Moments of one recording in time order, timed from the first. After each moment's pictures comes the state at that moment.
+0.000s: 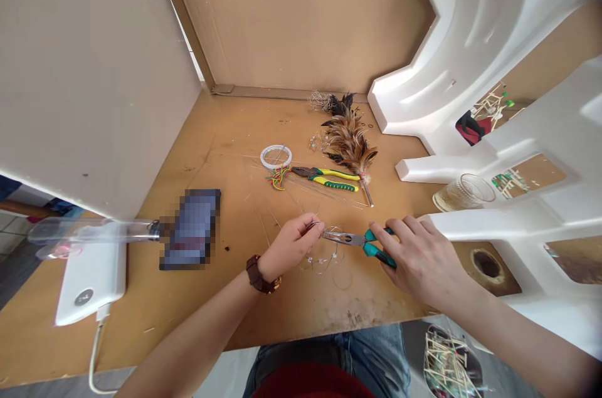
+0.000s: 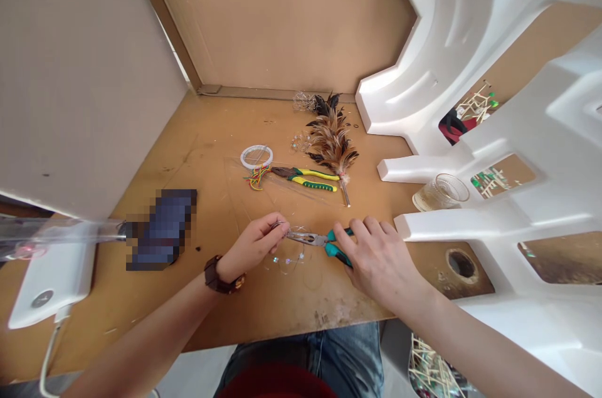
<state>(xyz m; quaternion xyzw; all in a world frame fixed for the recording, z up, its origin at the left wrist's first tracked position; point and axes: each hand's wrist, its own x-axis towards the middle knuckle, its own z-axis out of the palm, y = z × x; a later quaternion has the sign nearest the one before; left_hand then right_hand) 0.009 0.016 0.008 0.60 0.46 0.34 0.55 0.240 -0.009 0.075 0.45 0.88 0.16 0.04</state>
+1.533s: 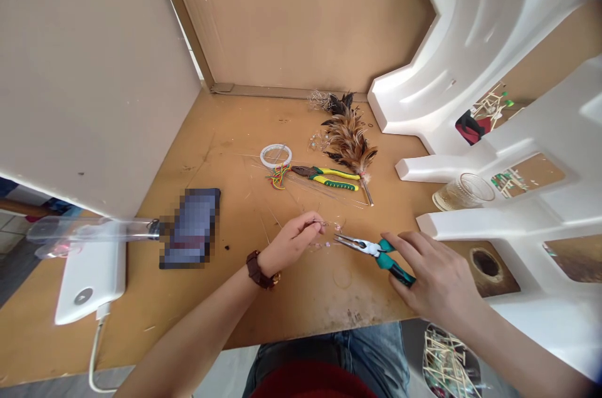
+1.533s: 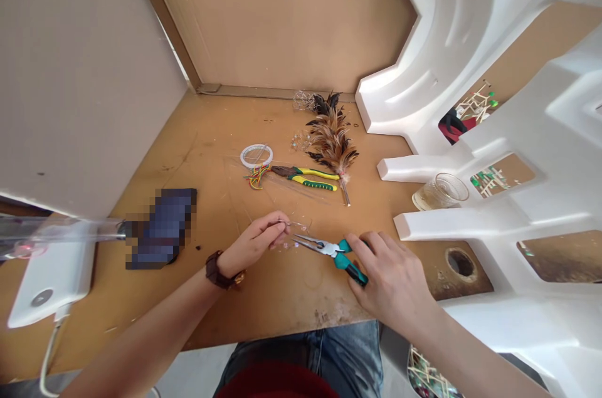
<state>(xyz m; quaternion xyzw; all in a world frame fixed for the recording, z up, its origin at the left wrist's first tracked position) 0.006 0.021 0.004 0.57 0.39 0.36 0.62 0.255 -0.033 0.065 0.50 0.86 0.09 -0.07</state>
